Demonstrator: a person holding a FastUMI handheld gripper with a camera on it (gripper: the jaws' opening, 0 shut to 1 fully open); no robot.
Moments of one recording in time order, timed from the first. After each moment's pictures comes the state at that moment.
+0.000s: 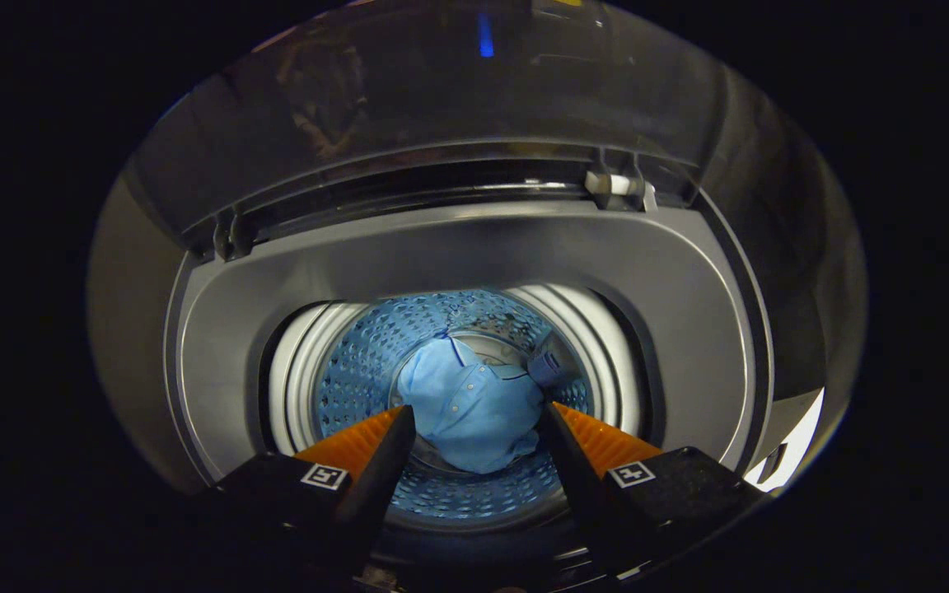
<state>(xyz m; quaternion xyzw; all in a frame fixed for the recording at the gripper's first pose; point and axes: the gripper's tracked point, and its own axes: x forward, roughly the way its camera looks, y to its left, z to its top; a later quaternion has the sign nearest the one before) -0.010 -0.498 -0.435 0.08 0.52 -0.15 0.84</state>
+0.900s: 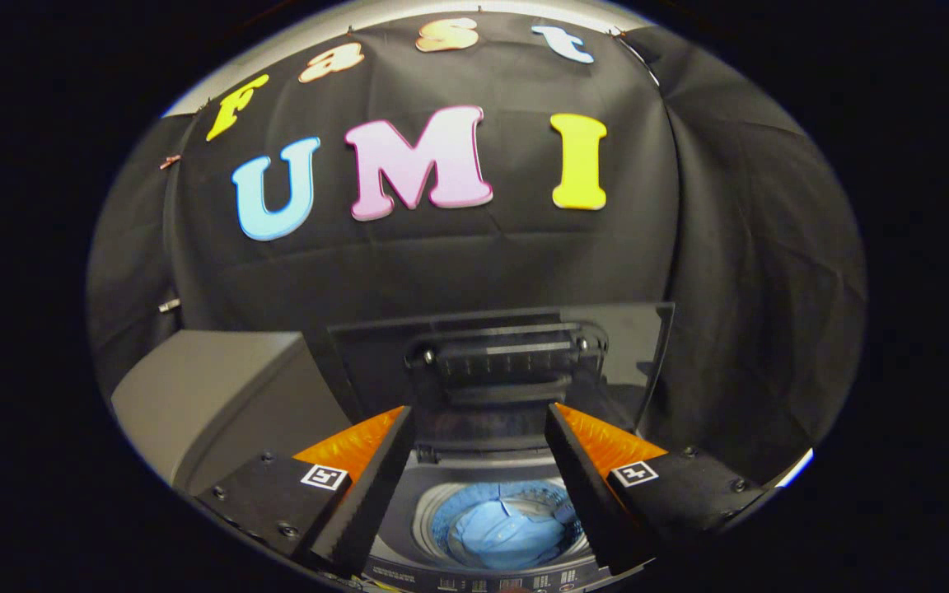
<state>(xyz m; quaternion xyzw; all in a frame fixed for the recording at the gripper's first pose) 0.040 -0.449 -0.121 0.06 0.14 -0.10 0.98</state>
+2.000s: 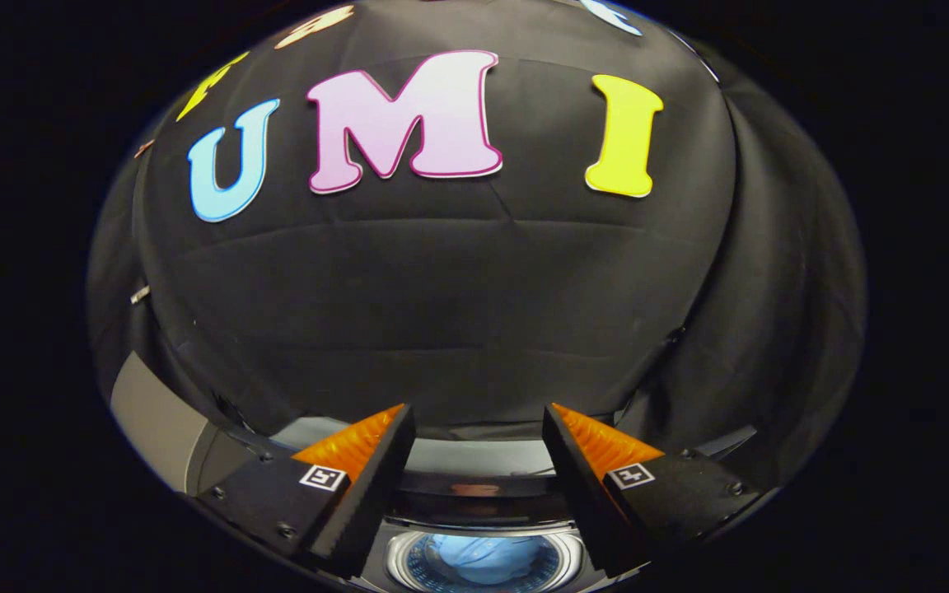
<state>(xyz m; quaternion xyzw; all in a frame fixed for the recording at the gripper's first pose) 0.195 -0.508 -0.154 0.04 0.27 -0.10 0.96</state>
